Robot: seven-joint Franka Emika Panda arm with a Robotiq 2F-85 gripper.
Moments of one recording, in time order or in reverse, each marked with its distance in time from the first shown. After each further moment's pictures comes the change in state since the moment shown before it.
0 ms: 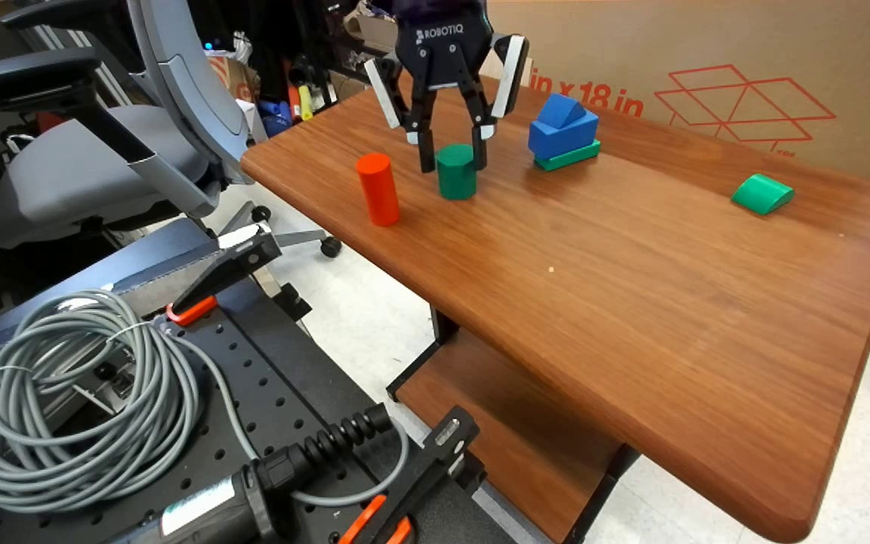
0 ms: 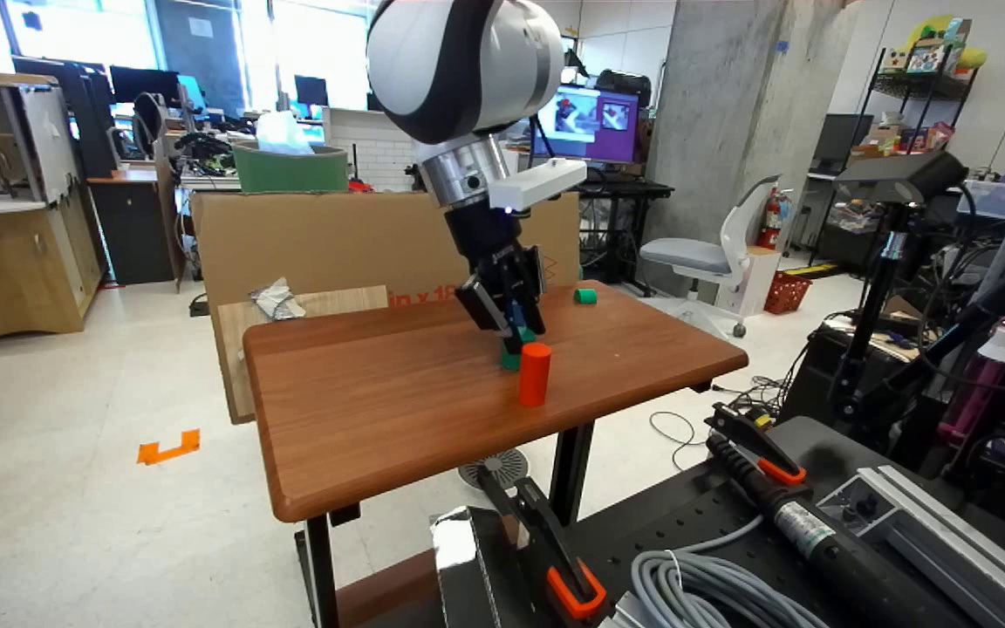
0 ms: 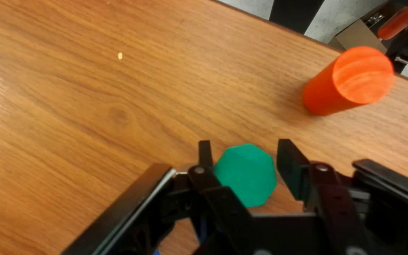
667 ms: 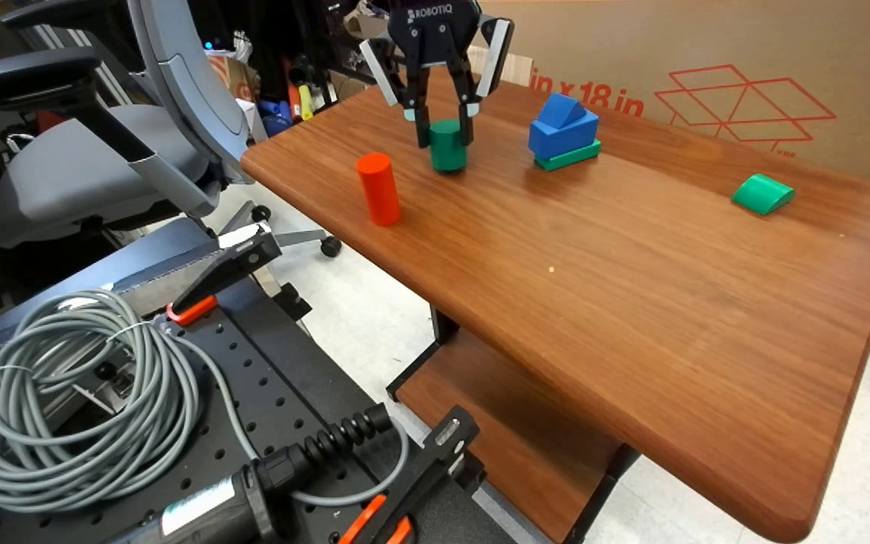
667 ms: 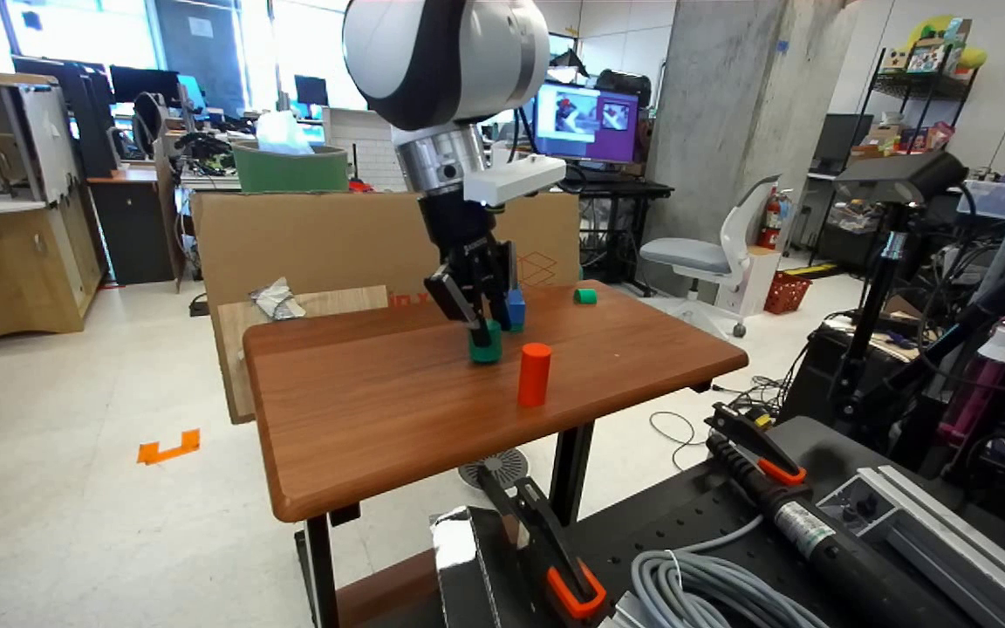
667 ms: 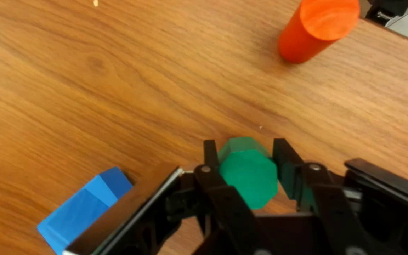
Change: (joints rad) arm -0.001 -0.001 0.028 0.016 0.032 0.075 -0.004
